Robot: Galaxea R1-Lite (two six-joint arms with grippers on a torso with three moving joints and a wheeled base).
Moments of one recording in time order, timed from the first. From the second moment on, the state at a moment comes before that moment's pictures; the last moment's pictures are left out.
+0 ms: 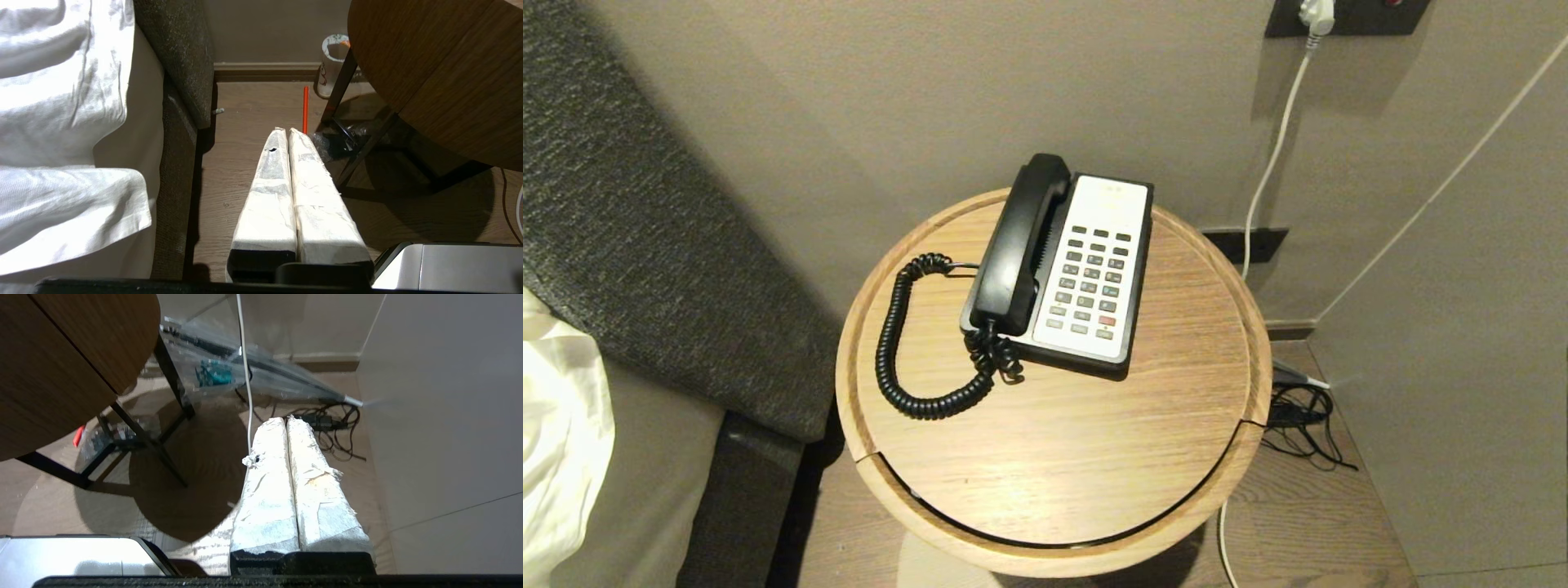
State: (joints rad) left arm 0.00 0.00 -0.03 0.07 0.00 0.00; right arm 0.01 0.01 -0.01 0.01 0.00 -0.03
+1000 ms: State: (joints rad) left arm 0.00 0.00 -0.03 0.07 0.00 0.00; right arm 0.01 0.01 -0.01 0.01 0.00 -0.04
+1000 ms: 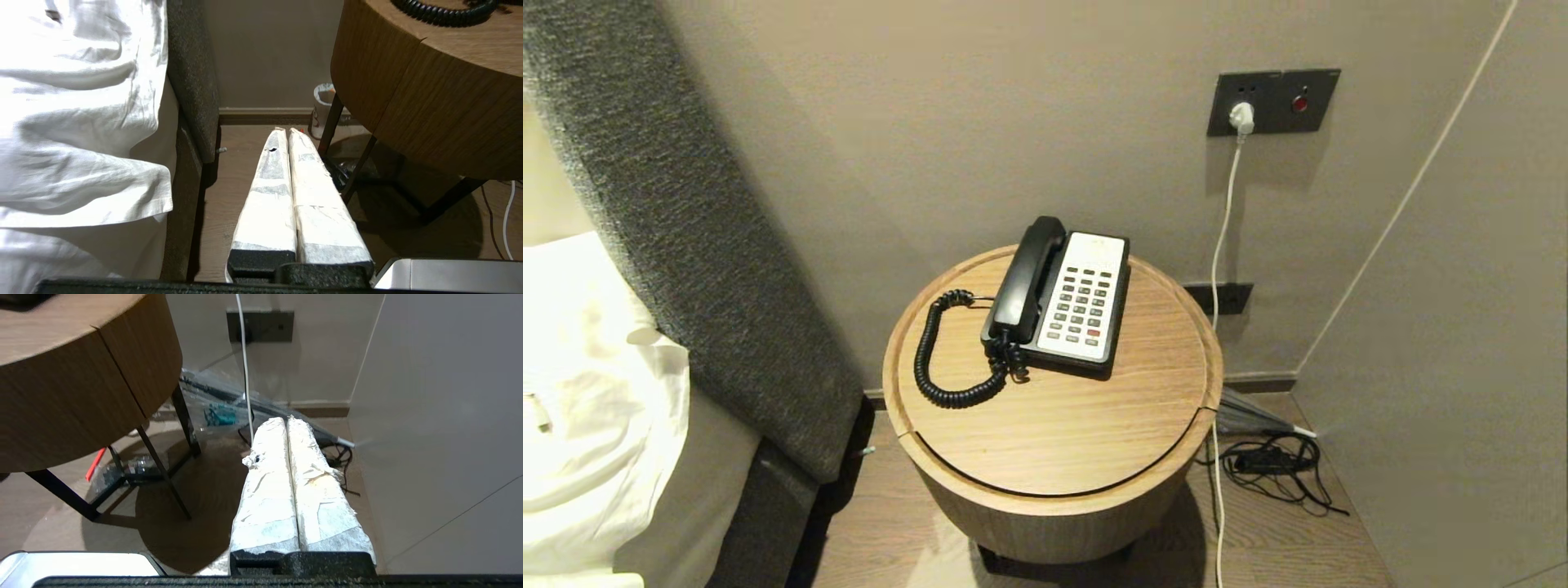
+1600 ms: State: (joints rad) left arm 0.00 0.00 -0.03 0.07 0.00 0.00; right arm 0.01 0.01 -0.01 0.01 0.00 -0.04
